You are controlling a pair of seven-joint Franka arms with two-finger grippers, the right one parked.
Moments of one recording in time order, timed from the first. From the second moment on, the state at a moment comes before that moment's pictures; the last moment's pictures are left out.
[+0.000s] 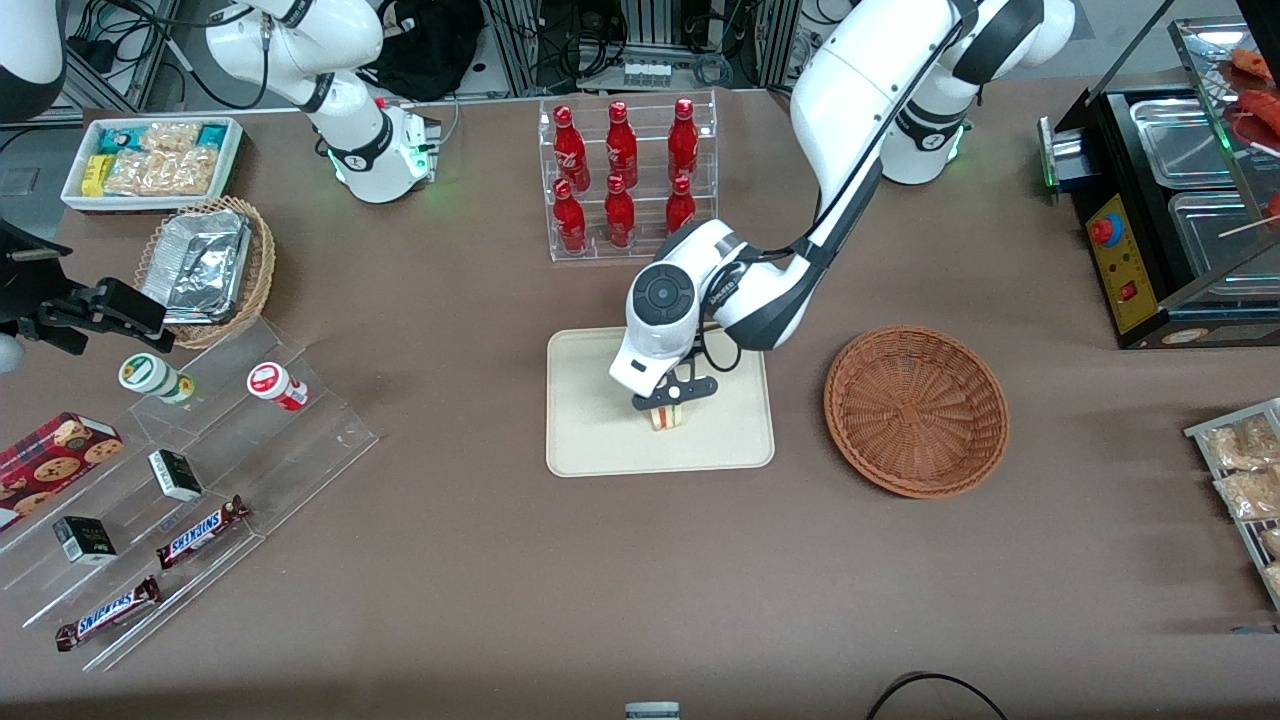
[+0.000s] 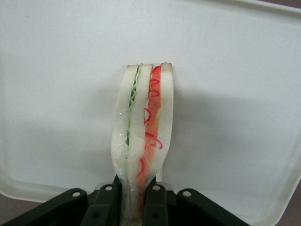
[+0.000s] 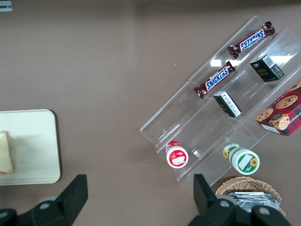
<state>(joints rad) -0.63 0.71 -0.19 -1.53 0.01 2.15 -1.00</state>
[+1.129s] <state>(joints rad) -0.50 0.44 -0.10 -1.51 0.10 1.80 -0.91</state>
